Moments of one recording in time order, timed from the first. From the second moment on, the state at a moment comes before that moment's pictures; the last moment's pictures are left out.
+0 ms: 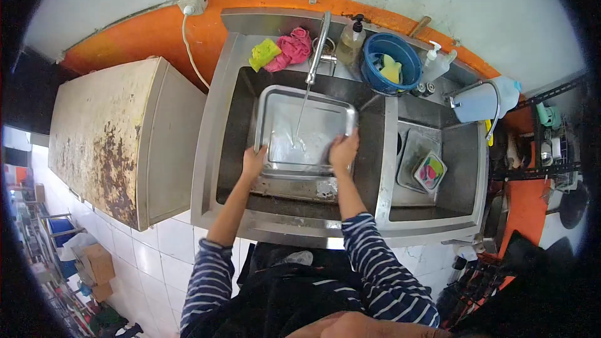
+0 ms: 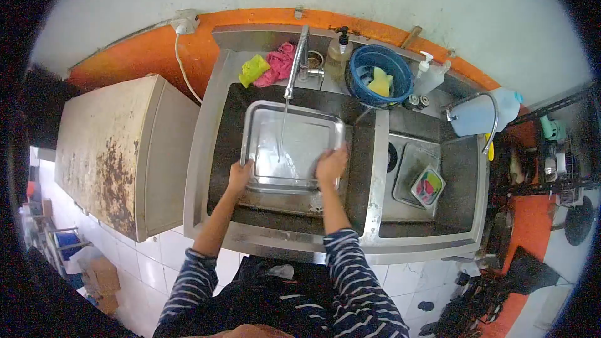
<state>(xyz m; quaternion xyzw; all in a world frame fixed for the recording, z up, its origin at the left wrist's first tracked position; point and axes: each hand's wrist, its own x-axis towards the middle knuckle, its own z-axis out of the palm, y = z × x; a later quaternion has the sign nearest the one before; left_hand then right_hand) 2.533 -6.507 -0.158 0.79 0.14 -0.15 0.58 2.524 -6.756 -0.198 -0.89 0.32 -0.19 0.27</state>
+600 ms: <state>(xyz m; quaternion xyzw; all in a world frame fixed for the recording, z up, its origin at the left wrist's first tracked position) 2.446 -6.496 -0.092 0.80 0.22 0.10 0.55 2.541 -6.655 -0.221 -0.94 0.00 0.09 0.32</state>
